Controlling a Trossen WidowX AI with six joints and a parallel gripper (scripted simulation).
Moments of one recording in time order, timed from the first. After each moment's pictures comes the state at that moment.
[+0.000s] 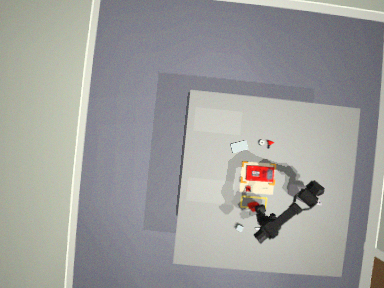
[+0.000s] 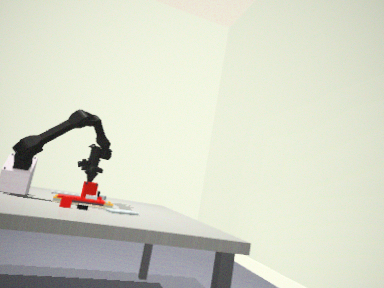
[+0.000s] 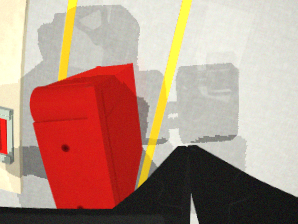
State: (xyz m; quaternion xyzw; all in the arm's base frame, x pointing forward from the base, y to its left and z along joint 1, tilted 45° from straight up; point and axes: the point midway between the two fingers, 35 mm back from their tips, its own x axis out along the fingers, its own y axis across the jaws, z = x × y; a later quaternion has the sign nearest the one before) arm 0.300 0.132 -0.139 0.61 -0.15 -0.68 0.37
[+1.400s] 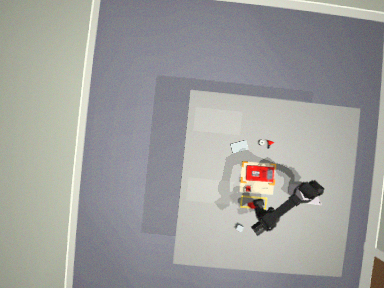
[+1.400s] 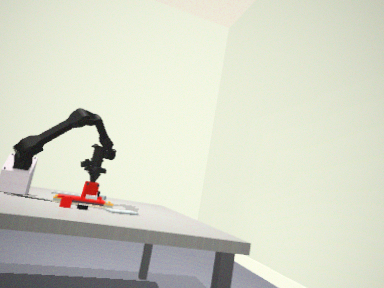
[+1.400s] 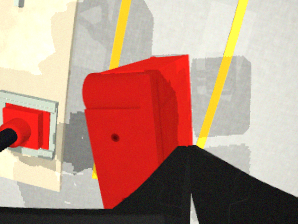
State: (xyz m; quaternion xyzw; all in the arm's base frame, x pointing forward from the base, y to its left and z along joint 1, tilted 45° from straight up) arm 0.316 0.105 -0.112 0.61 -0.15 -0.68 0.37
